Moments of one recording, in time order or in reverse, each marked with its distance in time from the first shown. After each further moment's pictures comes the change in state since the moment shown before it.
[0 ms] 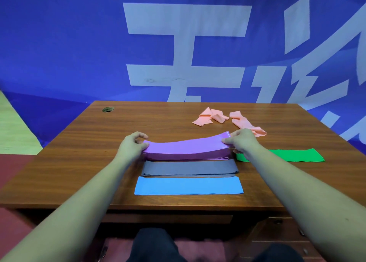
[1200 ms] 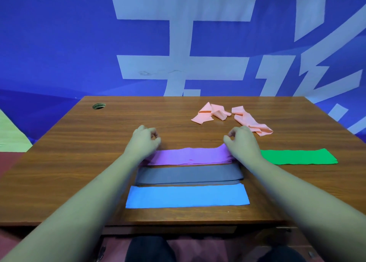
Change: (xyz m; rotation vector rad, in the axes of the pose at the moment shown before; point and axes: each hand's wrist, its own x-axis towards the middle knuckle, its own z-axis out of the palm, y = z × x) left_hand 0.048 0.021 0.048 0.417 -0.073 0.241; right_hand 0.035 0.020 0.016 -0.589 0.224 -0.420
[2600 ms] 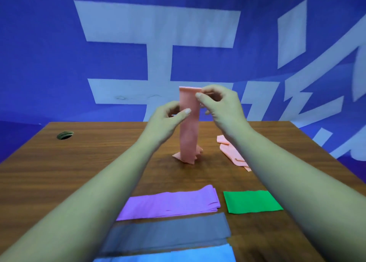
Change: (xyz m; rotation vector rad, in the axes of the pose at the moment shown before) left_hand 0.095 0.166 -0.034 -0.840 -0.014 0.347; right_hand 0.109 -0.099 -0.102 0.845 0.073 -0.221
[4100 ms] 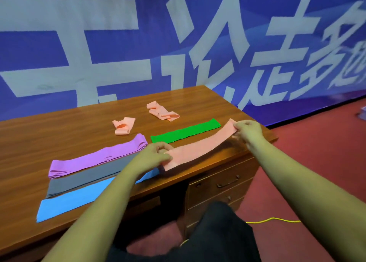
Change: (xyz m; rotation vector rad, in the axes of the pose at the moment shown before) left_hand -0.208 0.039 0.152 0.082 -0.572 -0.480; right_hand -0.261 0.073 -0.277 -0.025 0.657 0.711
